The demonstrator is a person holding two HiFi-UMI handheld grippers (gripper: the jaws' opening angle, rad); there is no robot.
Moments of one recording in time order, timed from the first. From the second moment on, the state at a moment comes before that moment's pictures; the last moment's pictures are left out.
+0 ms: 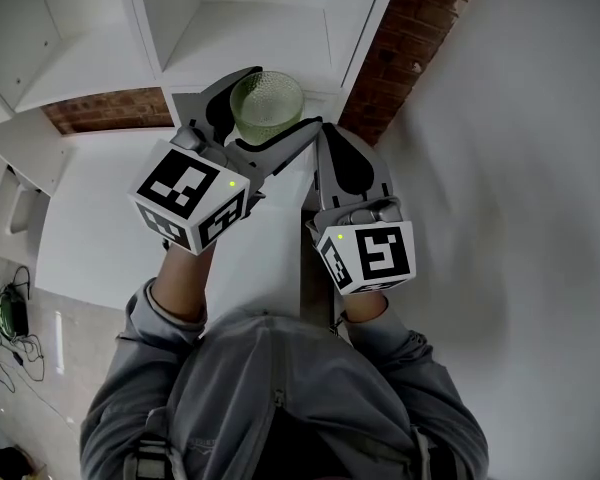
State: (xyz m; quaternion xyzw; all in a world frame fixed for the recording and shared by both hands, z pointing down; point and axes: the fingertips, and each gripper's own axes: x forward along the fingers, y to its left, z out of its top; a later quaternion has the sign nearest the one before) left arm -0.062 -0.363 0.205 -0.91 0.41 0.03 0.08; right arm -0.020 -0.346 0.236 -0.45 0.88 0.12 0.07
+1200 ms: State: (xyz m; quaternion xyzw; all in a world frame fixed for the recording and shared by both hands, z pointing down) left arm -0.044 -0.441 0.147 -0.91 0.41 0.03 0.10; right arm 0.001 -0.383 0.201 -0.46 0.87 0.15 0.08
